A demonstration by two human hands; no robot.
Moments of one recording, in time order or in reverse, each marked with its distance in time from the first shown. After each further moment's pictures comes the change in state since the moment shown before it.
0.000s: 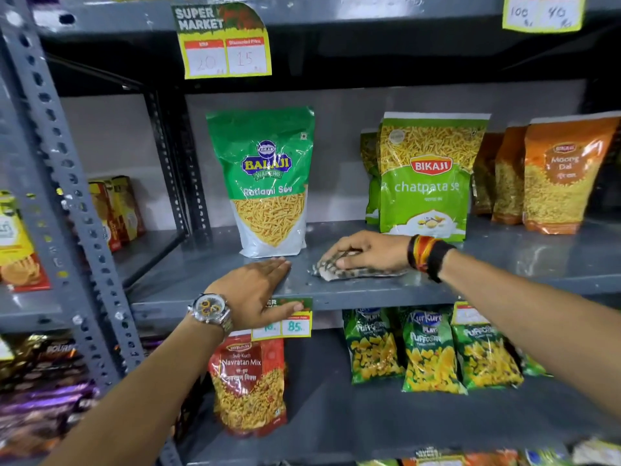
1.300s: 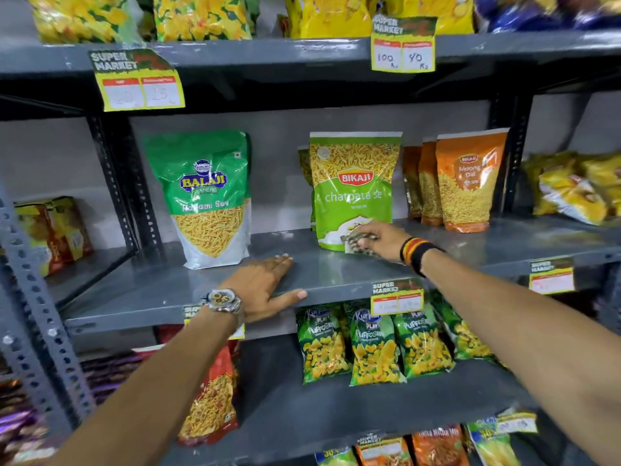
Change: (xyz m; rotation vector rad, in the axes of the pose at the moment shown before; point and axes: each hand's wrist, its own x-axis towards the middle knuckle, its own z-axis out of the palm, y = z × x) left_hand 0.072 0.095 -0.008 -0.095 0.067 0.017; right_hand -0.108 0.091 -0.049 -0.065 0.513 0.298
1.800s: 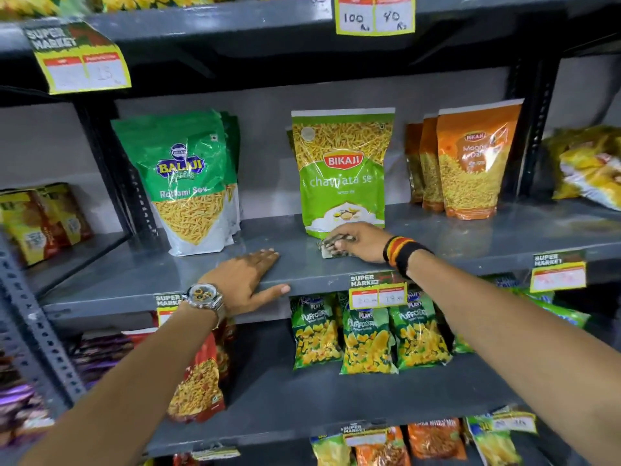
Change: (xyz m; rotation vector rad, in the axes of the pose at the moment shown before) left_hand 0.012 0.020 0.010 0.059 -0.051 -0.071; right_hand -0.001 0.020 0.013 0.030 -0.173 -0.183
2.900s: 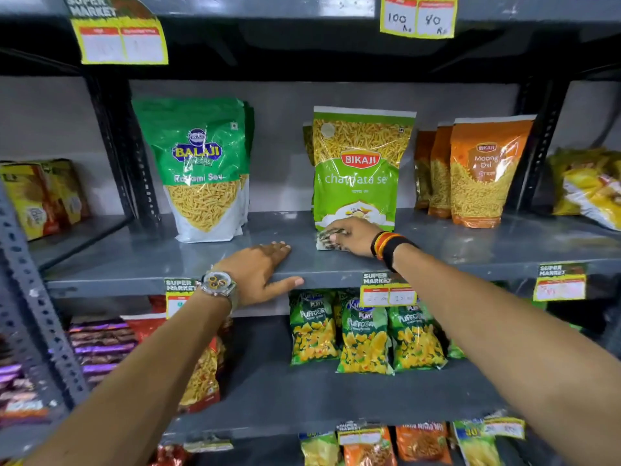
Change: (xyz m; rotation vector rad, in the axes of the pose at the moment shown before) left_hand 0.000 -0.005 0.003 -0.050 0.032 0.022; right_hand 0.030 -0.031 0.017 -0.111 0.006 0.116
